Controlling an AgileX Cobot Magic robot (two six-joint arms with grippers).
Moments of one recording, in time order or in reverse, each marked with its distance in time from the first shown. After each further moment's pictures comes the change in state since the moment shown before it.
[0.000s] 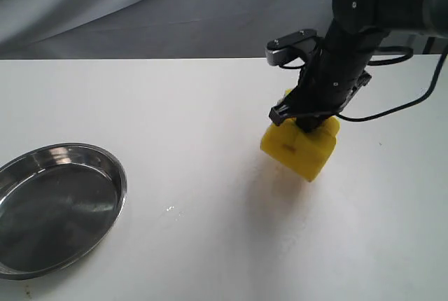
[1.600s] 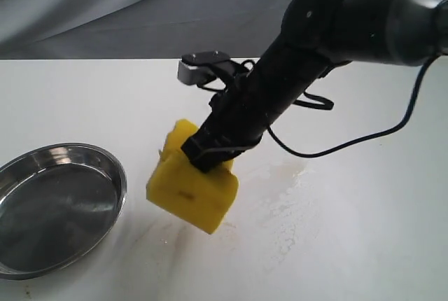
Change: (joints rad) left arm 0.000 0.000 0.000 0.000 0.000 0.000; right arm 0.192 -0.047 0.084 0.608 -0.018 -0.436
